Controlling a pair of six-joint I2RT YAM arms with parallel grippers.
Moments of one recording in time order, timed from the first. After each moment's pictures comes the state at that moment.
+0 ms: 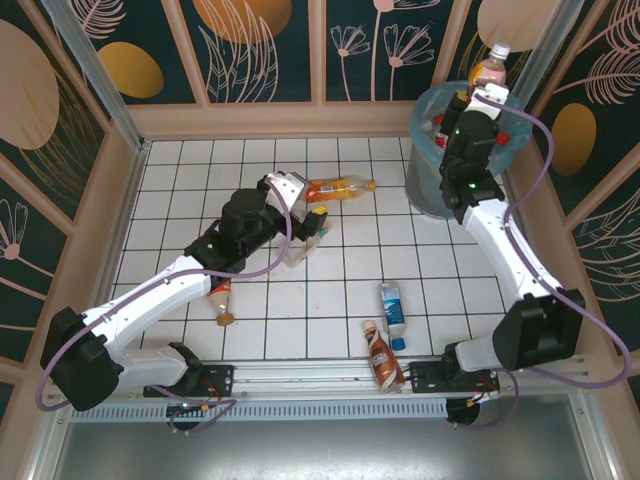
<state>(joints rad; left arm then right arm) -0.73 1.24 0.93 0.07 -0.05 0.07 0.21 1.40 1.27 0.19 0.58 0.10</state>
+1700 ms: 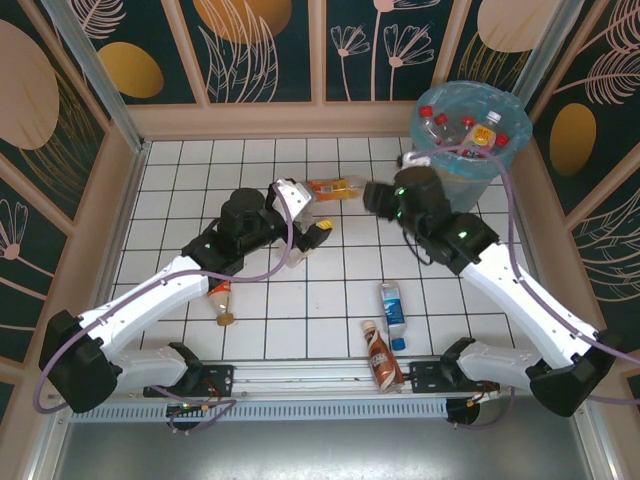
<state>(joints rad) -0.73 1.22 0.96 -0.01 0.18 0.17 0.74 1.14 1.20 -0.69 0.29 0.58</state>
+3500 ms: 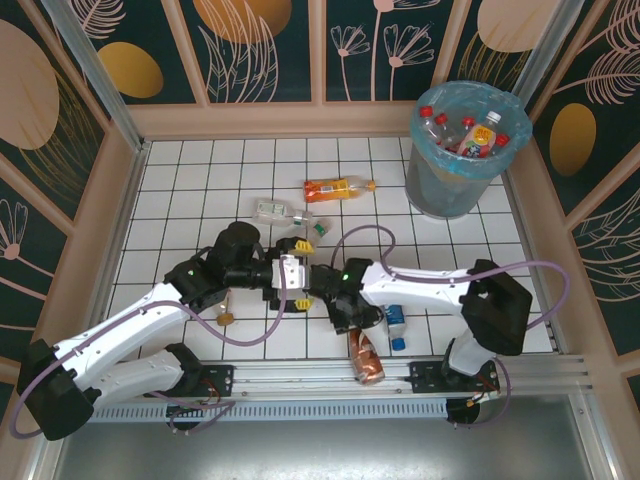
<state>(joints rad) -0.78 1.02 0.77 -0.29 0.50 0.68 1.13 1.57 1.10 -1.07 0.04 0.87</state>
